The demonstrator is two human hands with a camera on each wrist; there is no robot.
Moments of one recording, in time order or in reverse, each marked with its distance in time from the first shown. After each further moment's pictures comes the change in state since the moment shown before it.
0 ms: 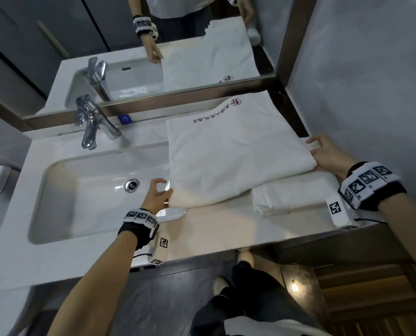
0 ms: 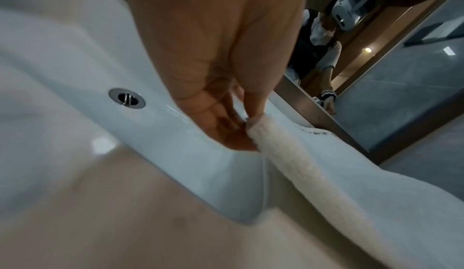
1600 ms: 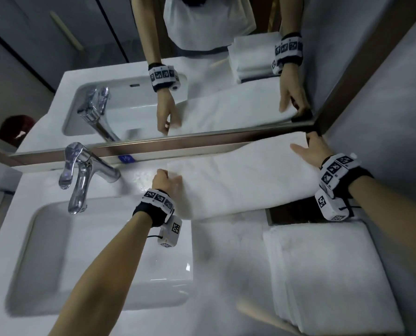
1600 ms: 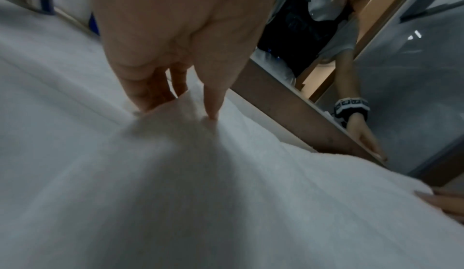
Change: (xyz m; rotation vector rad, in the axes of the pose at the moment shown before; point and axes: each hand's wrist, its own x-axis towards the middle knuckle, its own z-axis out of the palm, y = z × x) left_hand 0.193 0.144 0.012 0.445 0.295 -0.089; right_hand 0.255 -0.114 0.041 -0.337 0.059 -0.081
